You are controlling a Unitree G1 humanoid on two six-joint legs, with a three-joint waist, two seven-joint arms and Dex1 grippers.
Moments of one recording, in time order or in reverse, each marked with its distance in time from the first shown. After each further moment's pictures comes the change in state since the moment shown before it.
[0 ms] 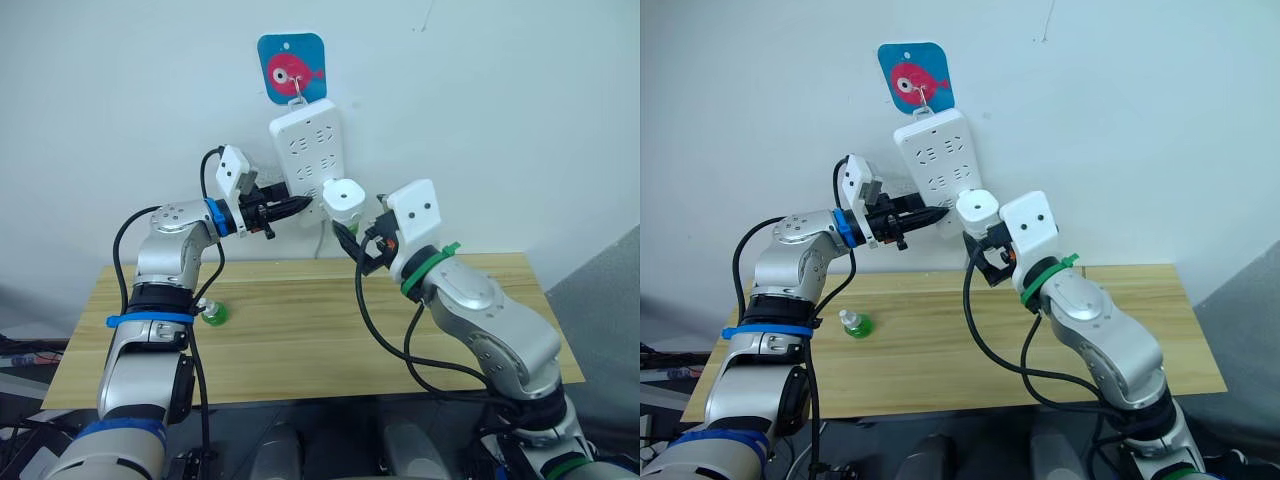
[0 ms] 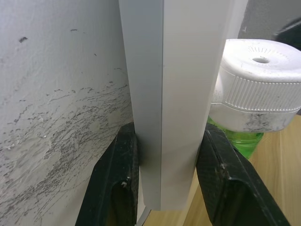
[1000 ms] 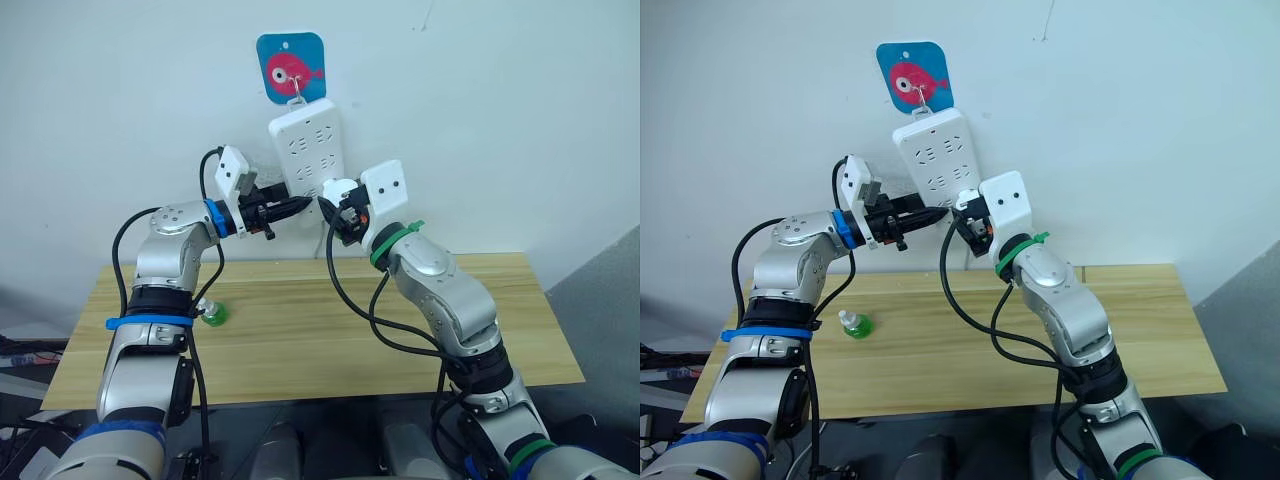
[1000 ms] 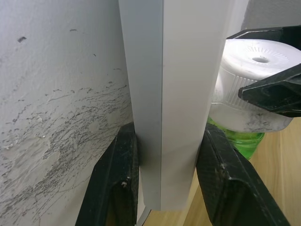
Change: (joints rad) left arm 0.012 -0.003 0.002 -0.022 -0.007 0.006 0.003; right arm -0.087 0.144 -0.031 0.287 -0.146 -0.166 0.127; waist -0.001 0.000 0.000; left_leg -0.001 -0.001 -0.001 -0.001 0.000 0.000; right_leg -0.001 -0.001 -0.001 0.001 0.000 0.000
